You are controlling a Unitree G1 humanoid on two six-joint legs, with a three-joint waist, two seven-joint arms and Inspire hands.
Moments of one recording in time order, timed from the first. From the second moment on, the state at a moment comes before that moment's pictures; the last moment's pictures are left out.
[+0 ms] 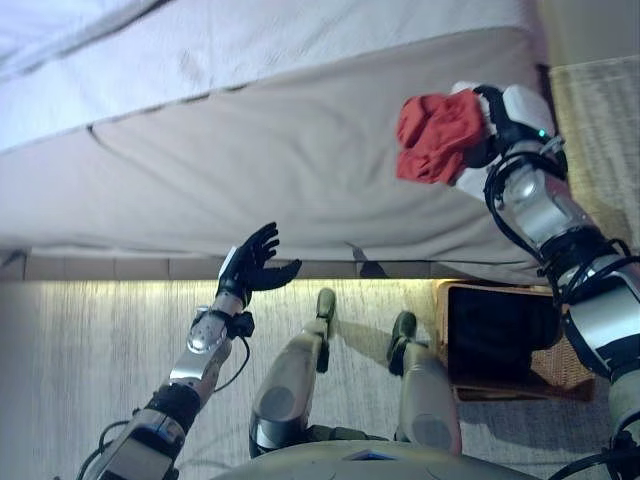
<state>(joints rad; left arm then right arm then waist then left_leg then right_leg) -0.22 0.40 -0.38 0.59 -0.52 -0.36 0.01 -1.05 -0.77 0.62 0.81 -0.22 0.17 -0.25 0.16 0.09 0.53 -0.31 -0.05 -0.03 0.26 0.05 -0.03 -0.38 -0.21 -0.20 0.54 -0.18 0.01</state>
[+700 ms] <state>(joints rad) -0.13 0.45 -0.40 0.44 -0.61 -0.36 0.05 -1.25 -0.76 0.79 1.12 -0.42 0.29 -0.02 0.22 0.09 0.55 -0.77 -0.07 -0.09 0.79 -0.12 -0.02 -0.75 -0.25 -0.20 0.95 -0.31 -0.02</state>
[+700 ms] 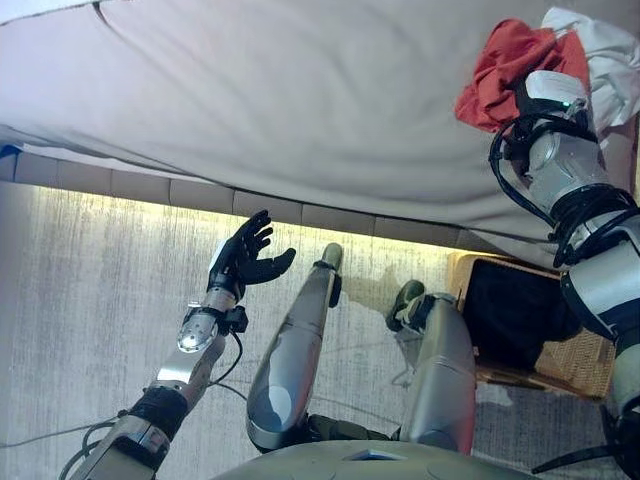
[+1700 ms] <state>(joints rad) -0.06 0.45 -0.37 0.41 -0.63 -0.37 0.06 -1.21 -0.86 0.62 1.09 -0.15 0.11 -0.15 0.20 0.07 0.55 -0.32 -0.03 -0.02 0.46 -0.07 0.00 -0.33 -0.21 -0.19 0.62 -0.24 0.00</state>
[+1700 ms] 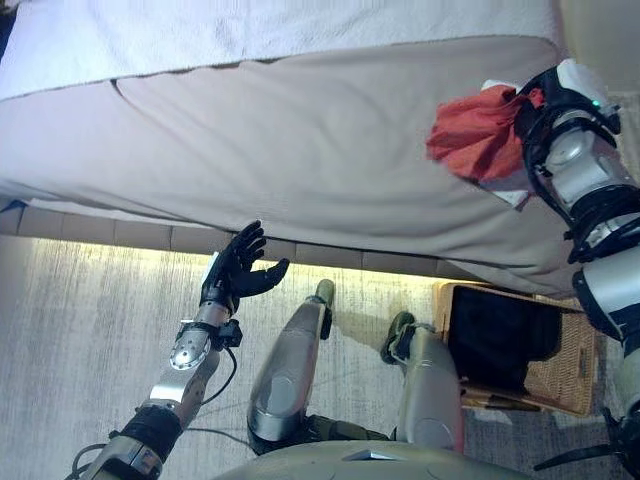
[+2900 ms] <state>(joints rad) -0.09 0.40 -0.32 0.58 -0.53 -0.31 0.00 -0.40 -1.02 0.08 0.65 -0.01 0.05 -0.07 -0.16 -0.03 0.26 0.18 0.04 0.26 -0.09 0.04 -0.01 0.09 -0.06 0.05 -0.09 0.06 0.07</state>
